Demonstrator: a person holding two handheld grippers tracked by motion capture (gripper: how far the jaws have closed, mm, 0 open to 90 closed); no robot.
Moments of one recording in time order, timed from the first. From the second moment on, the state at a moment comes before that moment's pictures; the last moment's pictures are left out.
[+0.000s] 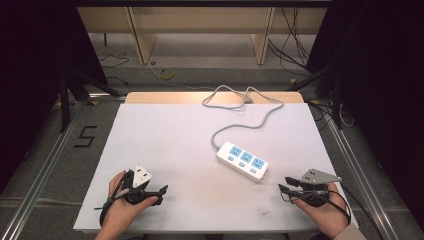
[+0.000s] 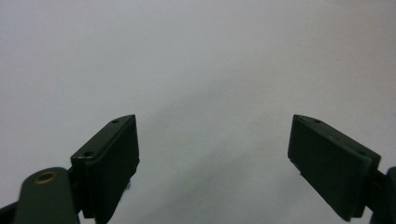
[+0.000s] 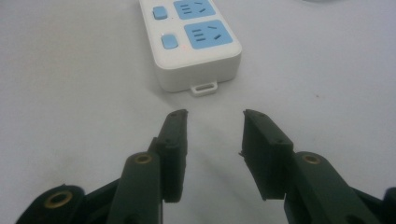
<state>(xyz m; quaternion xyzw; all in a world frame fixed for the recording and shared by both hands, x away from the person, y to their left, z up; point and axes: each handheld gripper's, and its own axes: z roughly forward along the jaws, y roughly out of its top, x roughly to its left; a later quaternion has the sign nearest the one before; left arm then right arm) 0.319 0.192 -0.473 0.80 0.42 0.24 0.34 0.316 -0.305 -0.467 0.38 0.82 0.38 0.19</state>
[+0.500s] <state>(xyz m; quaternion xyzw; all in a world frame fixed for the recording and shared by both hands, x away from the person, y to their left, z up) 0.319 0.191 -0.471 0.79 0.43 0.24 0.35 0.318 -0.307 -0.455 0.38 0.83 0.35 0.20</state>
